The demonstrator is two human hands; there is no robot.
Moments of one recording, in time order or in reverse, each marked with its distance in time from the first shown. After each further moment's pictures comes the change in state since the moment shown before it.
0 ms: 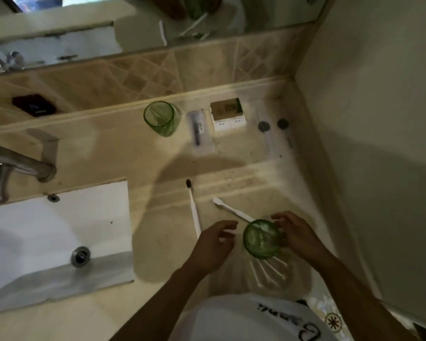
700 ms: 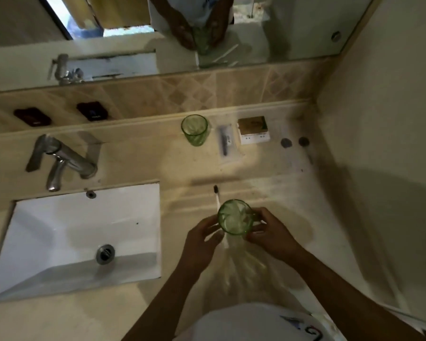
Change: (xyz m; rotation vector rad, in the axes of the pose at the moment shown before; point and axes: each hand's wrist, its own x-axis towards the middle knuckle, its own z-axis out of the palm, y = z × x) left_hand -0.044 -0.014 -0.079 -0.318 0.318 0.088; right_hand -0.017 -0.046 0.109 -0.195 -0.184 -0.295
